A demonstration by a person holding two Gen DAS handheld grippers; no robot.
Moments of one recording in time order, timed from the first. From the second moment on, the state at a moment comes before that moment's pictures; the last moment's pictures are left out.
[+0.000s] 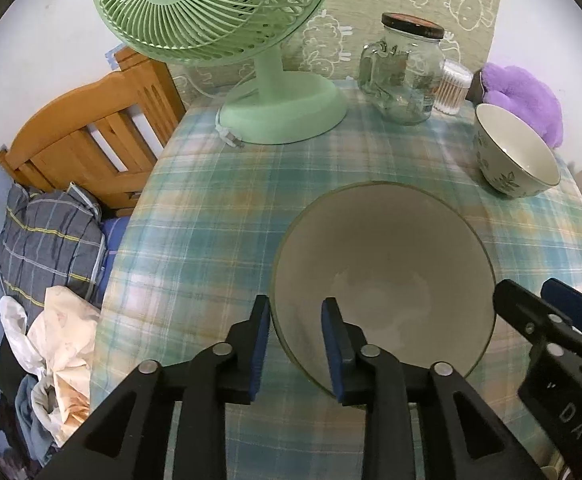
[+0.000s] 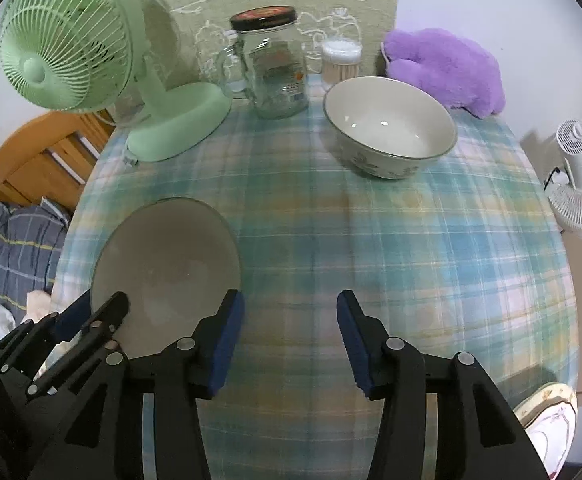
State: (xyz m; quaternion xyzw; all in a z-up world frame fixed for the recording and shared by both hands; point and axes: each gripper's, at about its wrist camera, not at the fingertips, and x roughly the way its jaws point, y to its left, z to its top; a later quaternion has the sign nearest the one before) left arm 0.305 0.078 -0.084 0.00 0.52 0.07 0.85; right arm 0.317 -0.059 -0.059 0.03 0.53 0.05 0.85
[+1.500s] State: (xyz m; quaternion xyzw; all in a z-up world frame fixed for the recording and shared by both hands) left arm 0.312 0.071 -0.067 0.02 0.51 0.04 0.86; right arm 0.332 -0.033 -0.052 0.00 0.52 0.05 0.85
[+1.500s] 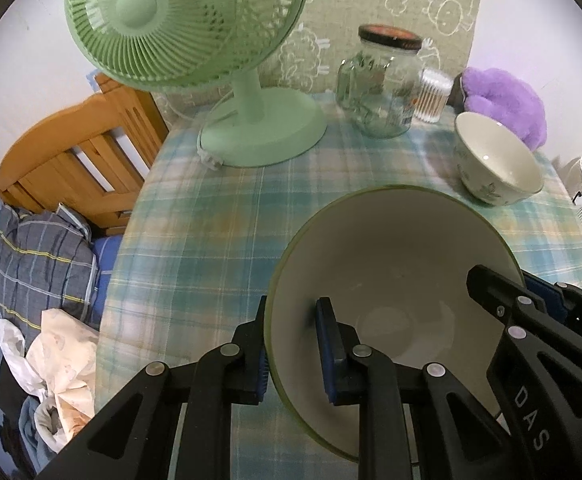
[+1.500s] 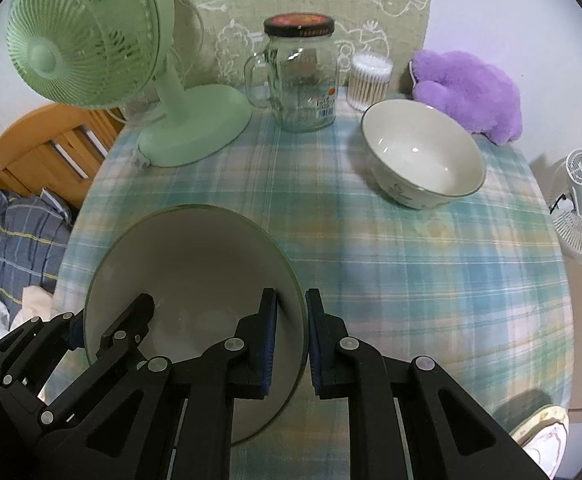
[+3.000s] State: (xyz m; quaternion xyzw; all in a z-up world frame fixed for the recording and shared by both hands) left arm 0.131 -0.031 -0.037 0.02 0.48 0.04 0.88; right arm 0.149 -0.142 -0.006 0.00 0.49 0.06 0.87
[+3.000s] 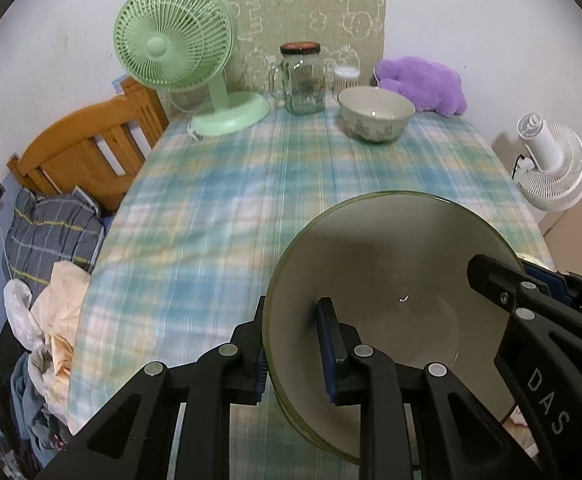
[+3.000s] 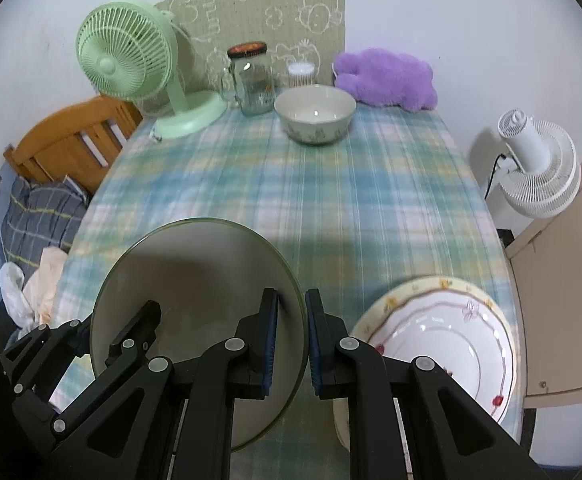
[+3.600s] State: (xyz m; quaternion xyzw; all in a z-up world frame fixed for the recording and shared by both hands) left arm 0.120 -0.016 -0.074 0.01 0.52 0.05 0.85; right arm 0.136 -0.126 -0.049 -0.02 0.54 0.08 0.84
